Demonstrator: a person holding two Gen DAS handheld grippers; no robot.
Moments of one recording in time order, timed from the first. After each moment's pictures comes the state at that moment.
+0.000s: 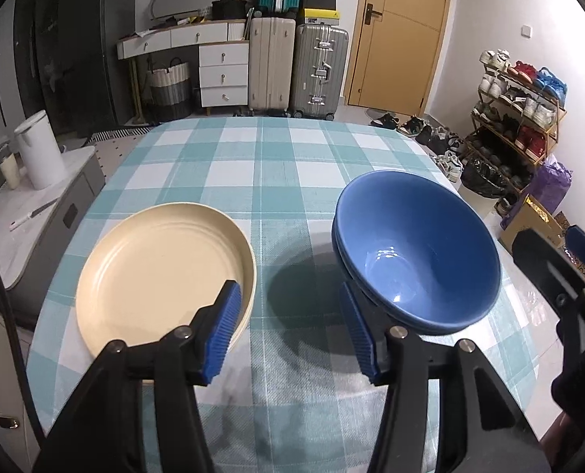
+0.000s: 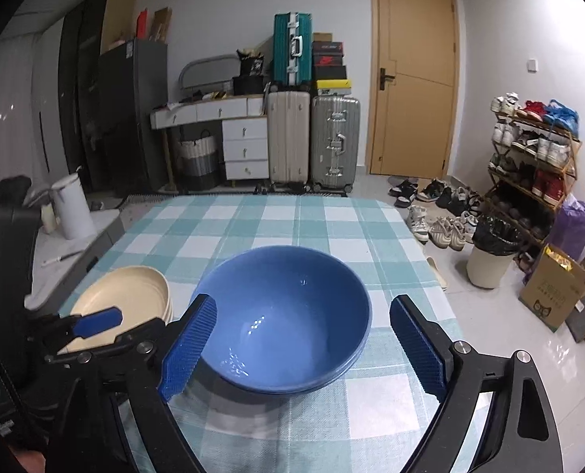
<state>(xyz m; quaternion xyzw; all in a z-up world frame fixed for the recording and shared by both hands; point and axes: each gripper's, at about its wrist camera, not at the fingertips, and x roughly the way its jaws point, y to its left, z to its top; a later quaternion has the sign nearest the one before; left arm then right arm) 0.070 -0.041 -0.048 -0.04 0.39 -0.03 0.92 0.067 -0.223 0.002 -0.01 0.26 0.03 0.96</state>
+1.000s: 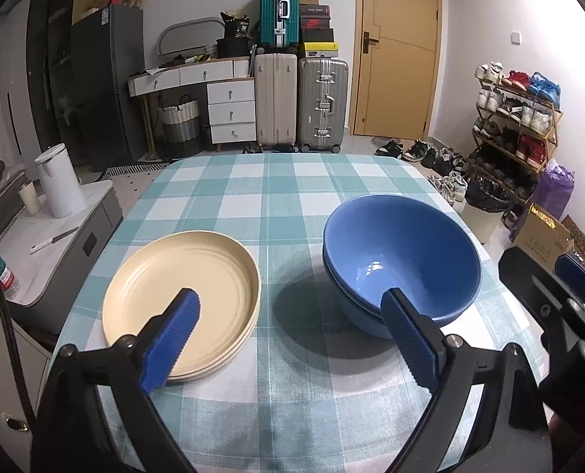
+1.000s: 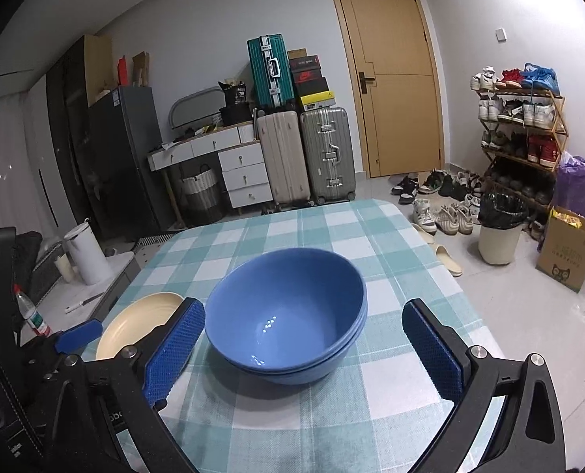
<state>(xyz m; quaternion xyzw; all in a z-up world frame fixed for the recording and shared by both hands) 0.040 -0.055 -0.030 -0.01 0.33 -0.01 0.94 0.032 -0.251 0.001 0.08 0.24 0.04 0.97</state>
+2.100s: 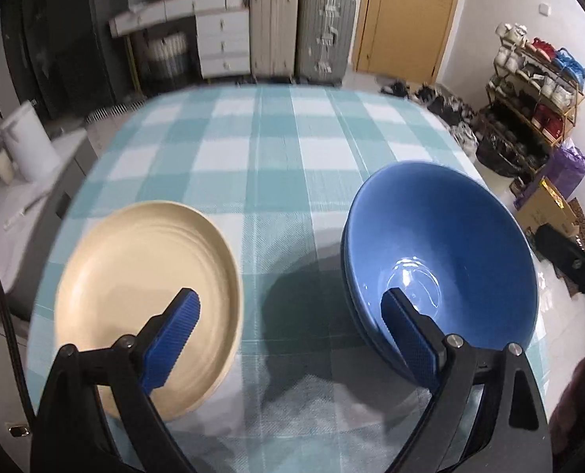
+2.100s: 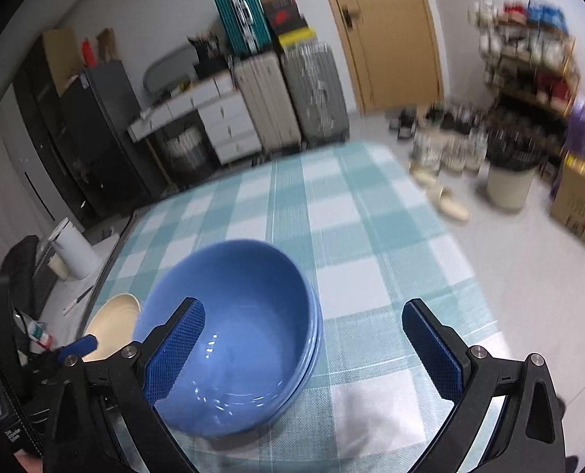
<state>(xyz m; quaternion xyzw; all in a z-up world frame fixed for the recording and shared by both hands) 0.139 -0.054 -0.068 -0.03 0.46 -0.02 0.88 0.165 -0.312 -0.037 0.14 0.37 0.06 0.92</state>
